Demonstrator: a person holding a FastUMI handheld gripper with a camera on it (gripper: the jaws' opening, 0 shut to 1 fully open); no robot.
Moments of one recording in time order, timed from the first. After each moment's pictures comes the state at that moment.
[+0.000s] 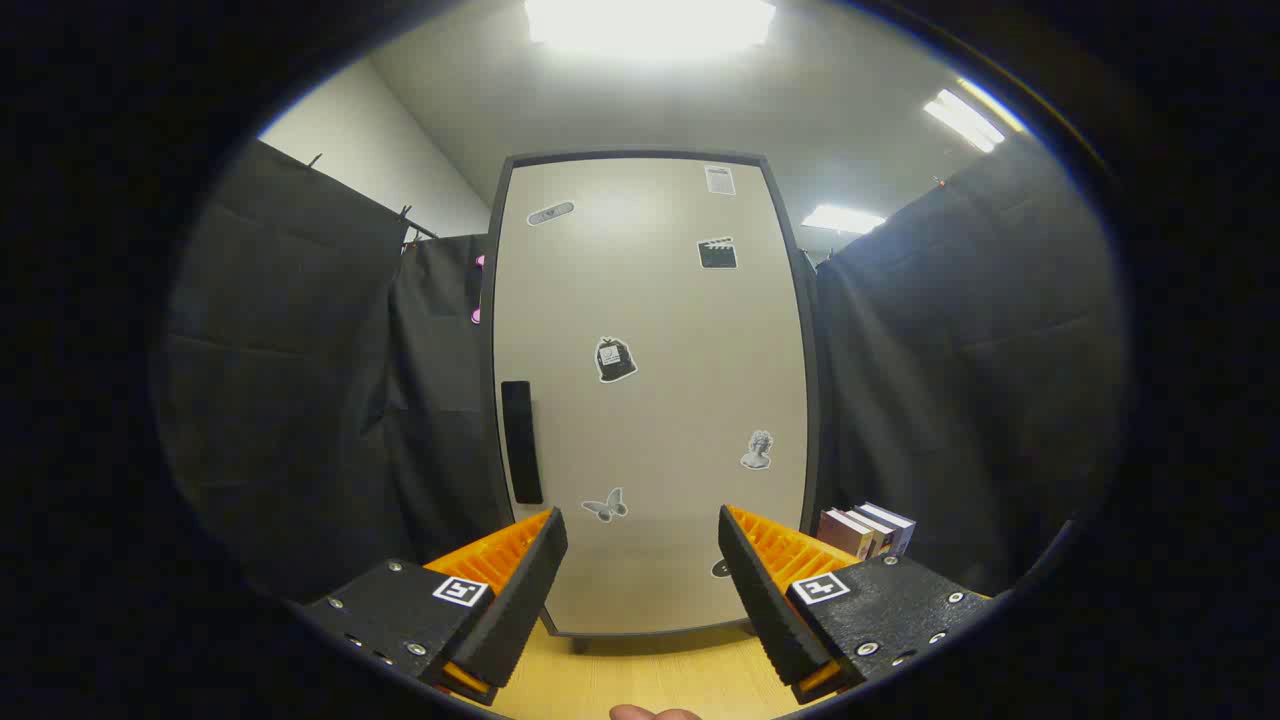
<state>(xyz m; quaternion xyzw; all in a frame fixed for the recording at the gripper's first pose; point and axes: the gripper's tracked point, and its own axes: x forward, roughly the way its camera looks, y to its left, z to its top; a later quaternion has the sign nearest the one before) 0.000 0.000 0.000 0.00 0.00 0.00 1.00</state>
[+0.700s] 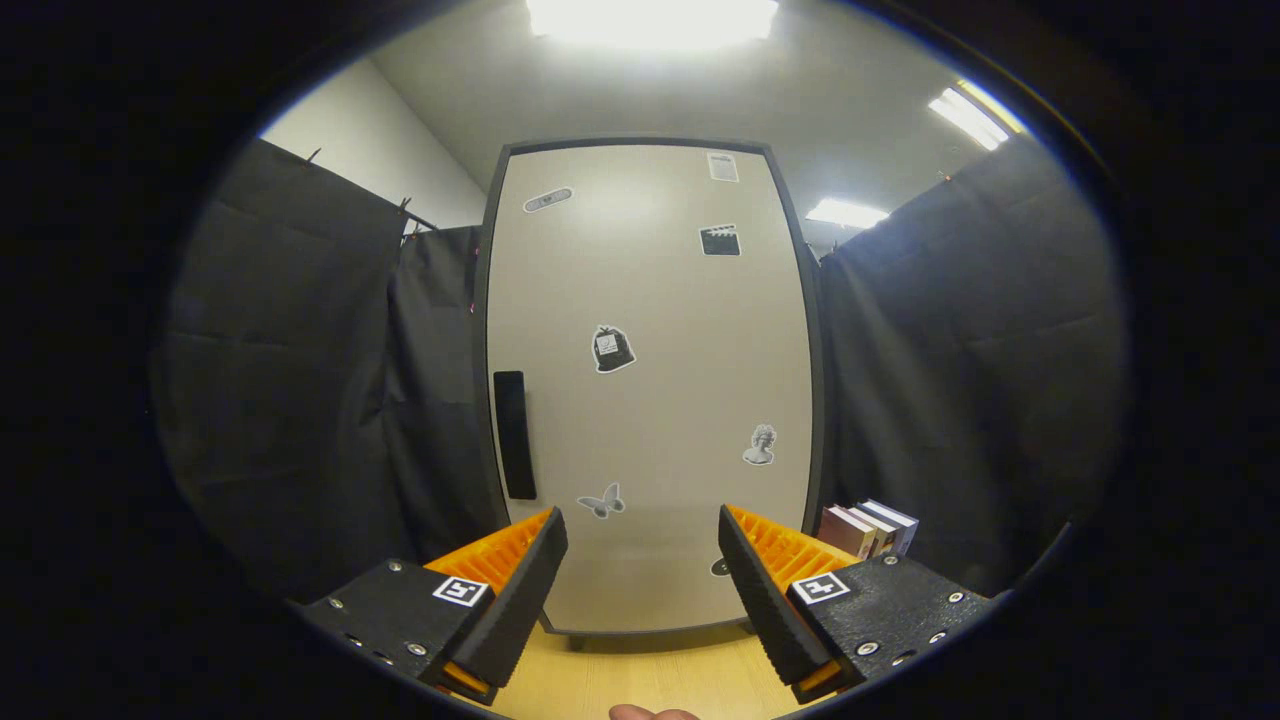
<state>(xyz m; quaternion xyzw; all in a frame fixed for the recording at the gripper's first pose) 0.012 0.000 -0.005 -0.01 0.01 0.01 1.00</state>
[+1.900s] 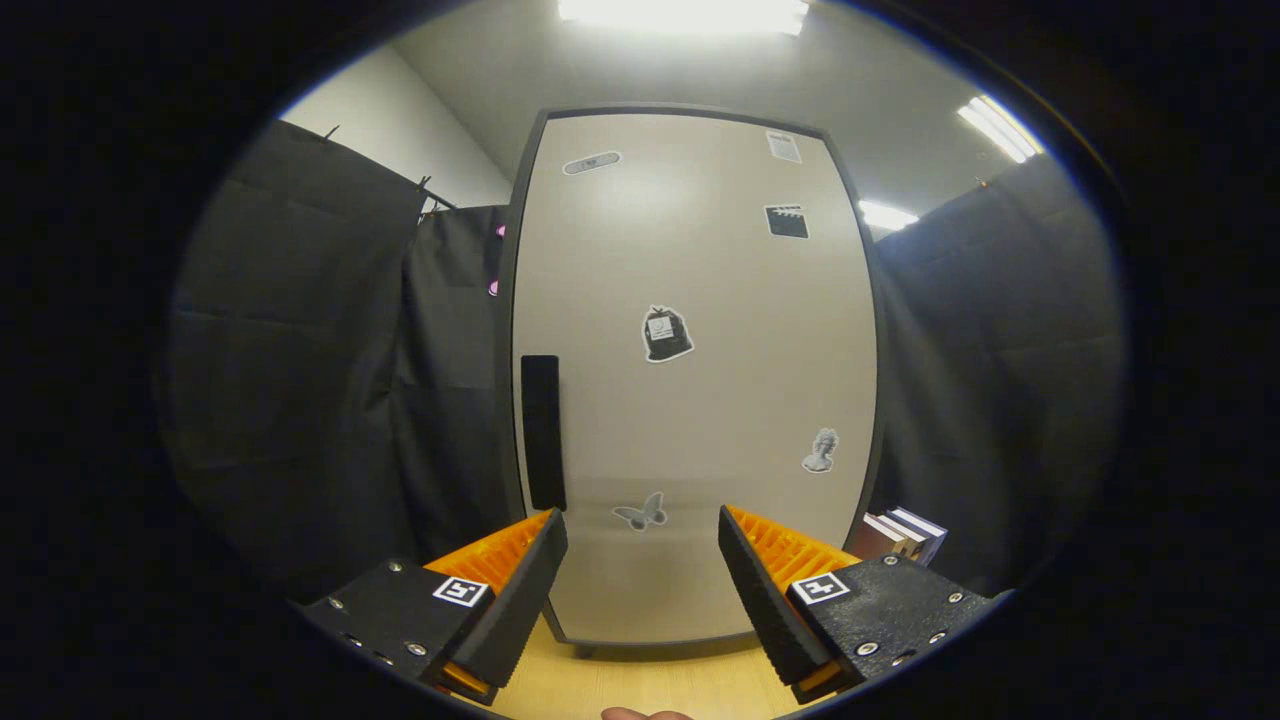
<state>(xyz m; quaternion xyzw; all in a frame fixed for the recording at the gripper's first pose) 0.067 0.056 -0.011 -0.03 0.03 0.03 1.00</state>
